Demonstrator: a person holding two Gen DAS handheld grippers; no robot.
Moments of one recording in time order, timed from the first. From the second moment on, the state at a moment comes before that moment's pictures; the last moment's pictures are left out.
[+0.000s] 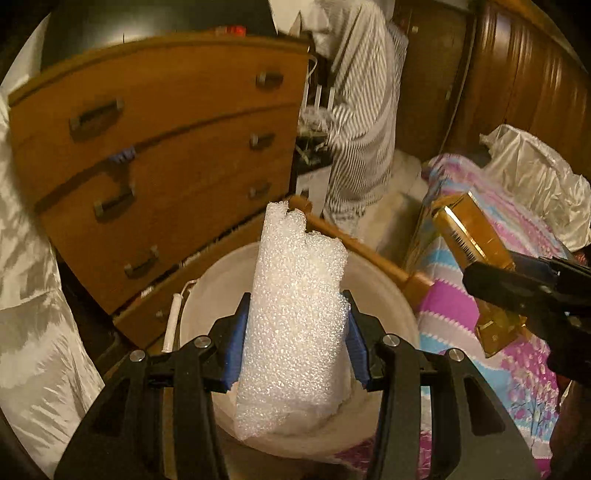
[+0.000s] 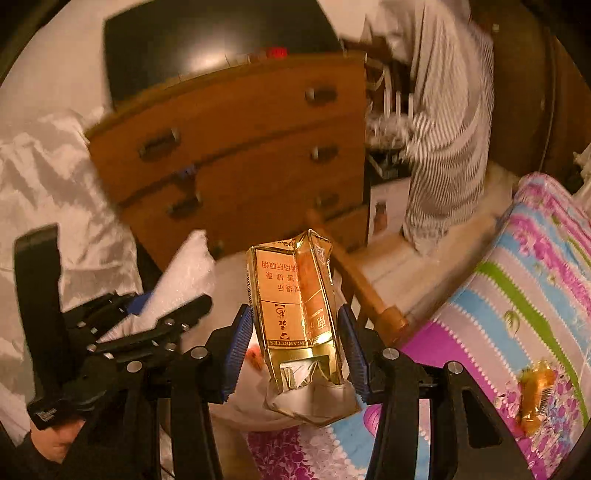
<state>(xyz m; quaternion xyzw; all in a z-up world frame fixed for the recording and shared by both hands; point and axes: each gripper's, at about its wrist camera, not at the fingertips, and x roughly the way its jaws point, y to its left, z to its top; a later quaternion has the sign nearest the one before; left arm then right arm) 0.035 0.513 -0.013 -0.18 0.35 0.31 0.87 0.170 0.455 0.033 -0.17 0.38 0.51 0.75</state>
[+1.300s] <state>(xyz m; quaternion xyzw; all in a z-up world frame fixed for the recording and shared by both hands) 0.025 0.568 -0.056 -0.21 0.39 0.31 0.84 0.207 0.462 0.011 -0.15 0.46 0.51 0.71</state>
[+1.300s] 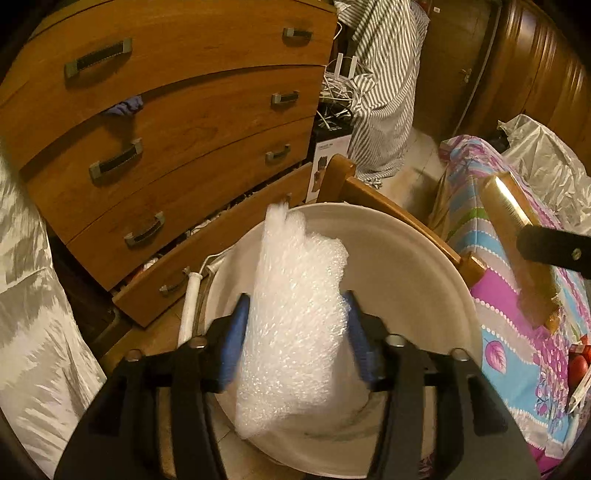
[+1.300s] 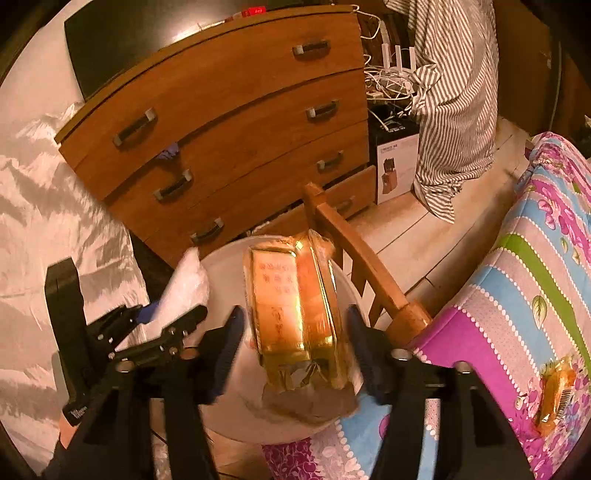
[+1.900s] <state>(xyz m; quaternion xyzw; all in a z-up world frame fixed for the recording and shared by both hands) 0.017 0.555 -0.042 -0.21 0.37 0.31 0.85 0.204 0.408 0.032 -0.11 0.44 0.52 0.72</state>
